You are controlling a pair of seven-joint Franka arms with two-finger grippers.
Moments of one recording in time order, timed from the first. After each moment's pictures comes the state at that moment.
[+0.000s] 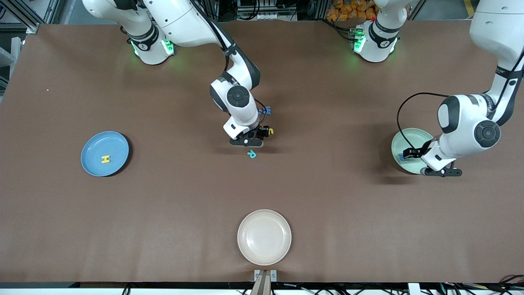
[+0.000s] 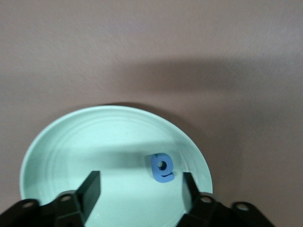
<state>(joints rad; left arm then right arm) 0.30 0.41 -0.21 -2.05 0.13 2.35 0.05 0.83 0.67 -0.03 -1.81 0.15 2.54 0.79</state>
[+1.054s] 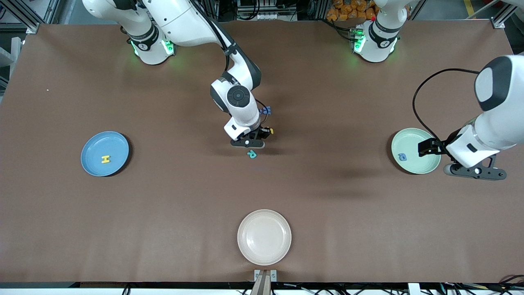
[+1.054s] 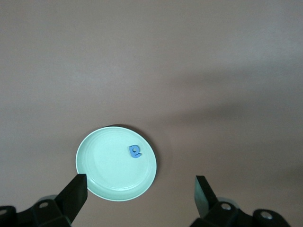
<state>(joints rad) 0.27 0.27 -0.38 -1.59 0.13 1.80 0.02 0.83 0.67 -0.03 -1.79 0.15 2.53 0.79</state>
